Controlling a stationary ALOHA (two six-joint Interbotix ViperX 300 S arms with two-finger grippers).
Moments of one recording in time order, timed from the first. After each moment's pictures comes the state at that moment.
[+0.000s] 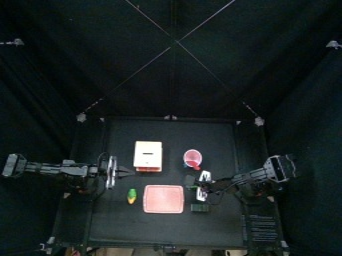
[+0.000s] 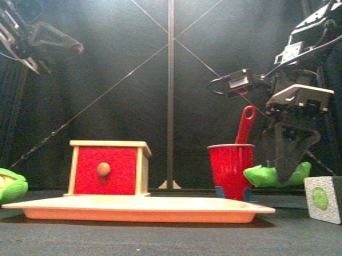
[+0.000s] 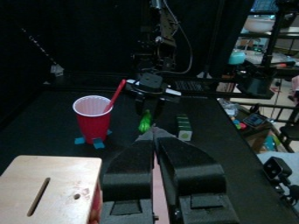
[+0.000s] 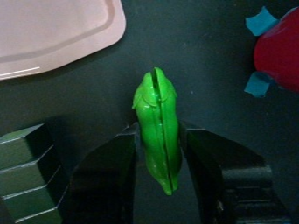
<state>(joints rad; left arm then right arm) 0.00 -0.95 1.24 -0.04 -0.28 0.00 0.17 -0.11 0.78 -0.42 0.60 0.72</state>
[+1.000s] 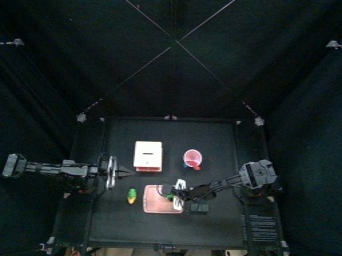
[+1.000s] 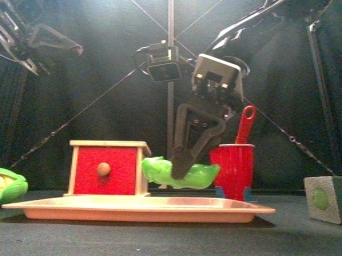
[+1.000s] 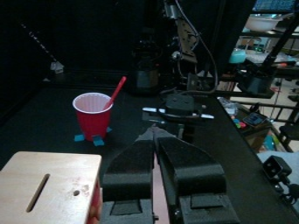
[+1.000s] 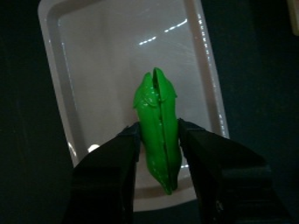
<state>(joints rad) 0.00 -0.95 1.25 -0.05 -0.28 0.00 0.20 0.24 0.39 -0.40 0.41 0.73</state>
